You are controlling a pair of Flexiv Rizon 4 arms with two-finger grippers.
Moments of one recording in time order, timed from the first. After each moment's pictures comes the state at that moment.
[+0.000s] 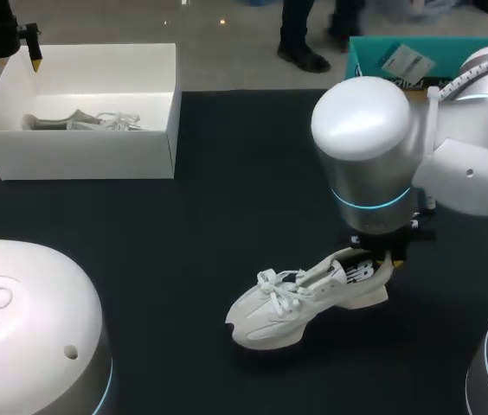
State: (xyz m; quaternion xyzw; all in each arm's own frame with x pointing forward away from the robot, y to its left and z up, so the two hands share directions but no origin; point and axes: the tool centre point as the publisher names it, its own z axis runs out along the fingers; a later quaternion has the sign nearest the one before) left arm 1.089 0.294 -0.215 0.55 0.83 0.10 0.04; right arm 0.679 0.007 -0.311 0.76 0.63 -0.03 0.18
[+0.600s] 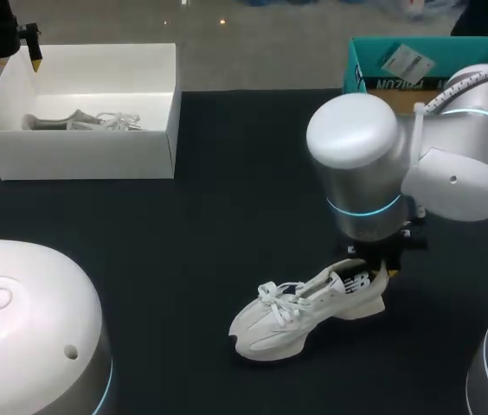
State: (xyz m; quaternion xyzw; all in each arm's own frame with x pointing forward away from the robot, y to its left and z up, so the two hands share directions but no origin) left arm 1.089 0.294 -0.215 0.55 0.83 0.10 0.04; right arm 0.686 0.005 -0.348 0.75 0.64 -0.06 0.16
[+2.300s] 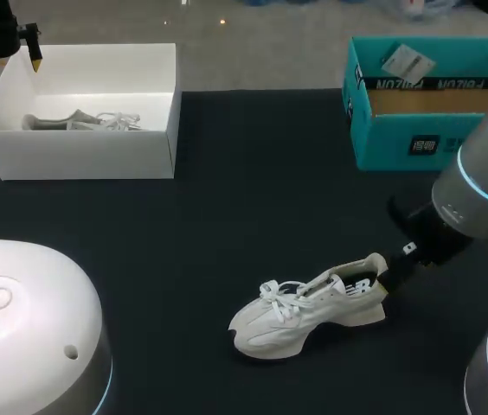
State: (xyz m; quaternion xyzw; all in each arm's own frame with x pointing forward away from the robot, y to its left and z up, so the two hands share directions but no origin) left arm 1.089 0.294 -0.215 0.55 0.83 0.10 0.04; right arm 0.648 -0.015 -0.297 0.44 0.89 0.11 0.02
